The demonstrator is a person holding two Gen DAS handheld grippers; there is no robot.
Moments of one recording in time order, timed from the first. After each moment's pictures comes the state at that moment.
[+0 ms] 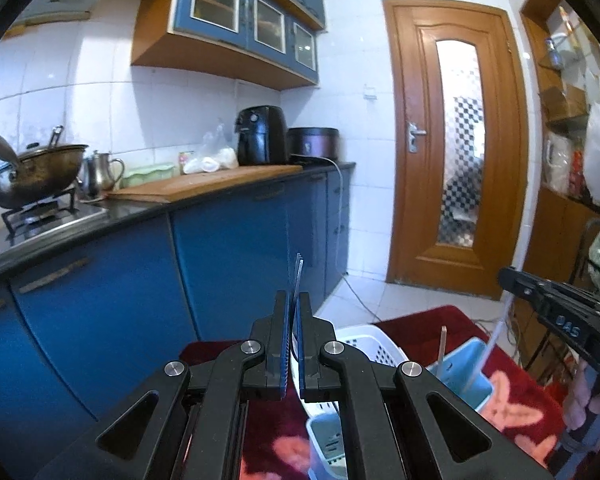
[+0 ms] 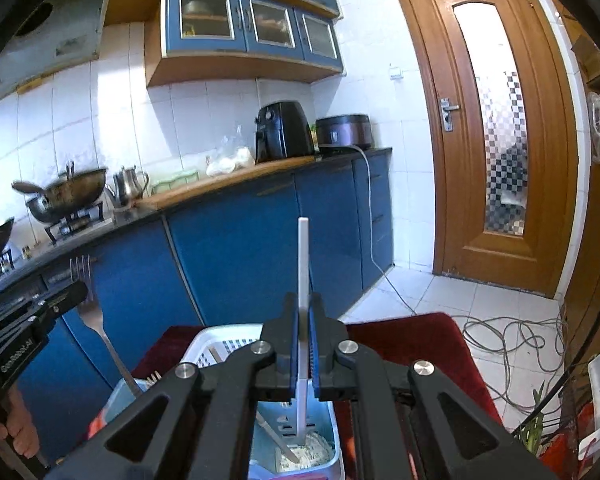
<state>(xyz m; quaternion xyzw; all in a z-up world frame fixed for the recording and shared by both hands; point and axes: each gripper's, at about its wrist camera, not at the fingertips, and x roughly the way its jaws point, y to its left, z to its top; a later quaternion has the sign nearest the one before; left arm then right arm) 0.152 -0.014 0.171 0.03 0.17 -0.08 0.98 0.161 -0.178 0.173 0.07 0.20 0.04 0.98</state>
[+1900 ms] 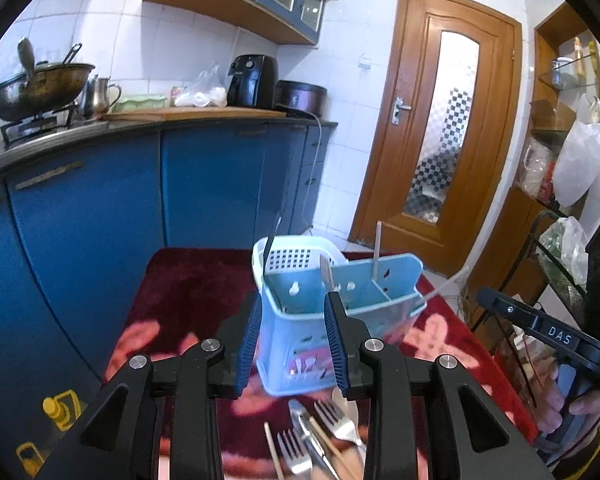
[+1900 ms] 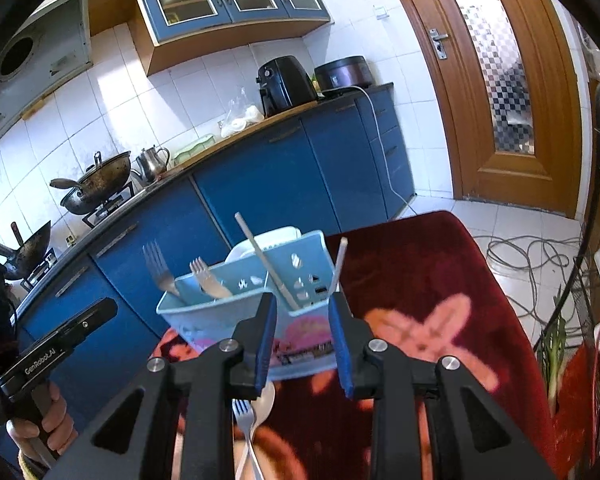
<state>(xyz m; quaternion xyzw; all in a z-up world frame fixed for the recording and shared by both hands) 0.065 -0.001 0.141 -0.05 0.26 -0.12 0.96 0.061 -0.208 0.143 0.16 0.28 0.09 0.94</state>
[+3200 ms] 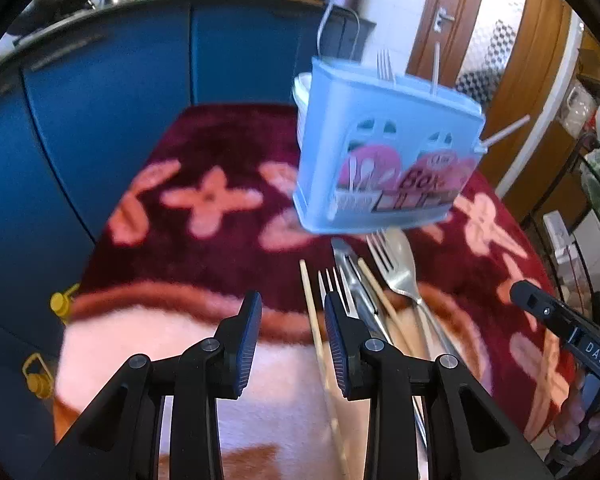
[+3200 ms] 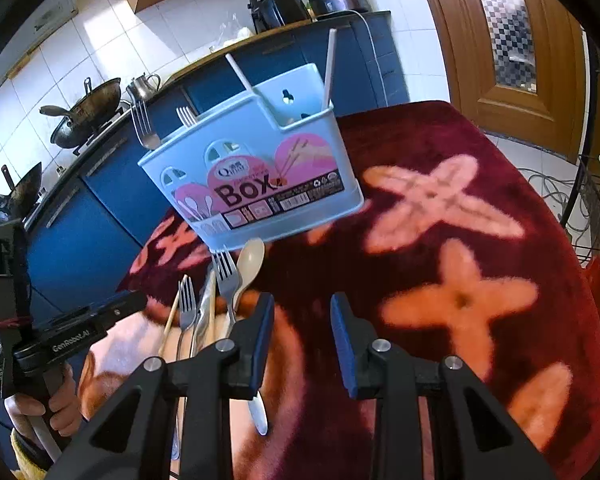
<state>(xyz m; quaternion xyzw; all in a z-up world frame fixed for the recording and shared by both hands) 0.045 0.006 0.032 -0.04 0.44 -0.07 0.89 0.015 -0.181 0.055 0.15 0.40 0.10 0.90</state>
